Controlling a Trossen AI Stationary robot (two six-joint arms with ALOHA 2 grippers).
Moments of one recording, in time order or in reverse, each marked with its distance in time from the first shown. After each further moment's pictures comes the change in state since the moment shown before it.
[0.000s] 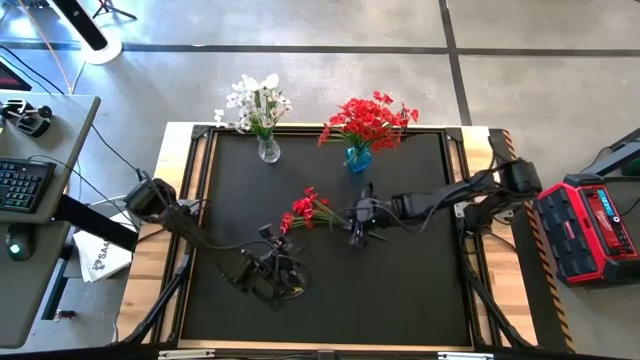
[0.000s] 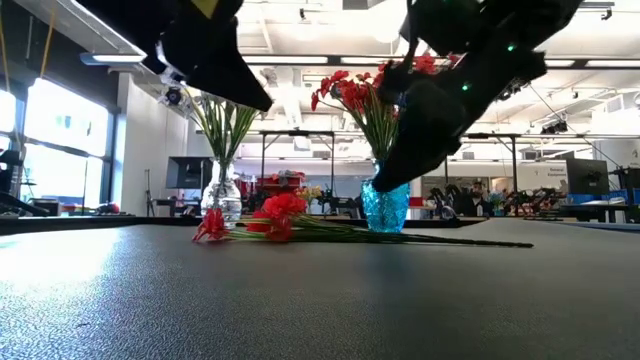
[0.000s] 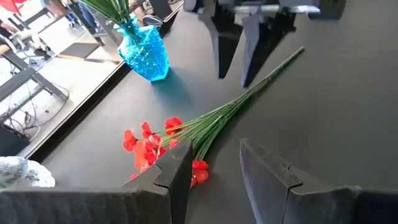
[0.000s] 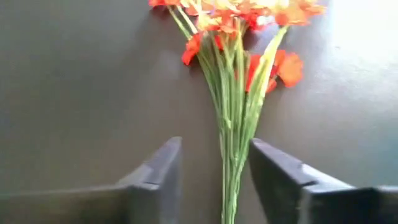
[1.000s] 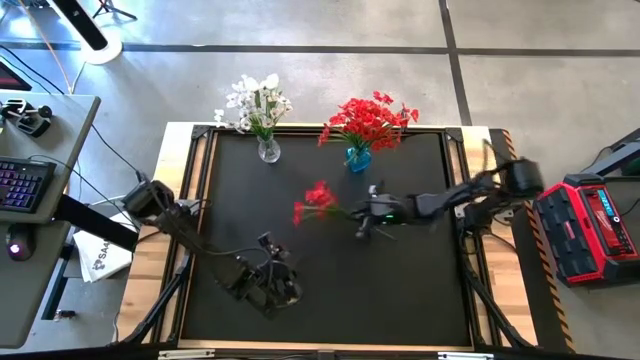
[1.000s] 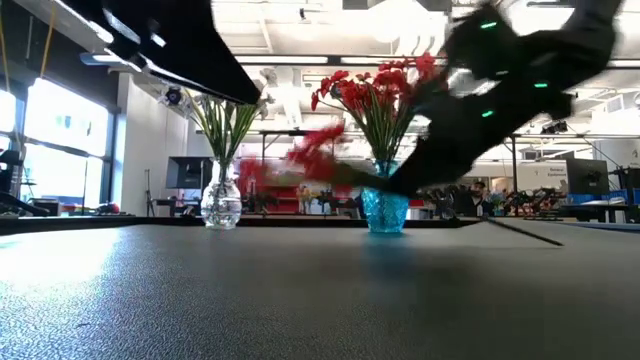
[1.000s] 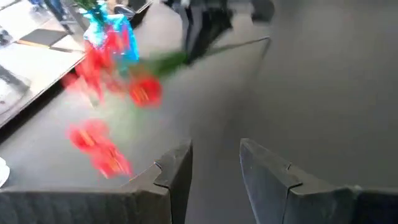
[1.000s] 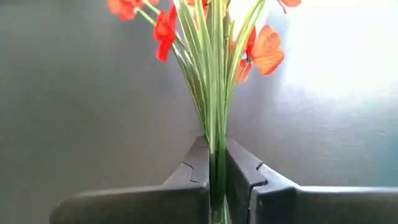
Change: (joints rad) left arm -0.061 0.000 -0.002 0.028 0.065 -0.080; right arm -0.046 -0.037 -0.261 0.442 0.024 0.003
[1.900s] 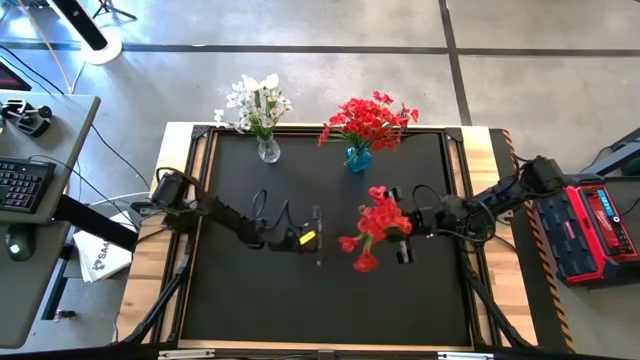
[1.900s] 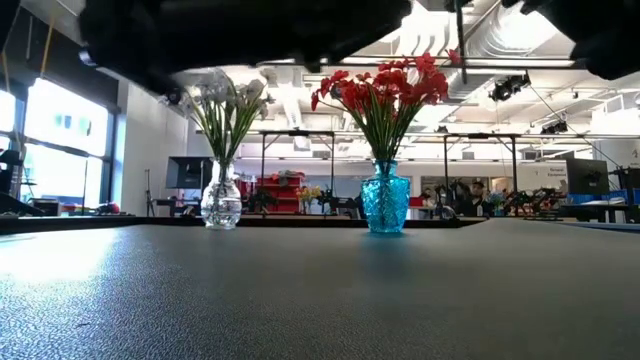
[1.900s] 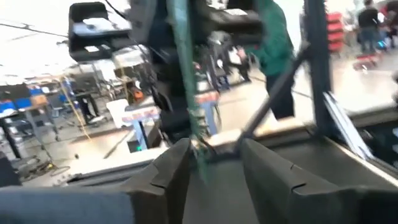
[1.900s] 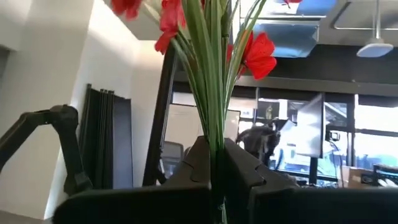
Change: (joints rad) left arm 0.394 0.138 -0.264 1.637 0.803 1.028; right arm 0.237 -0.192 -0.144 1.081 -0.213 -0.438
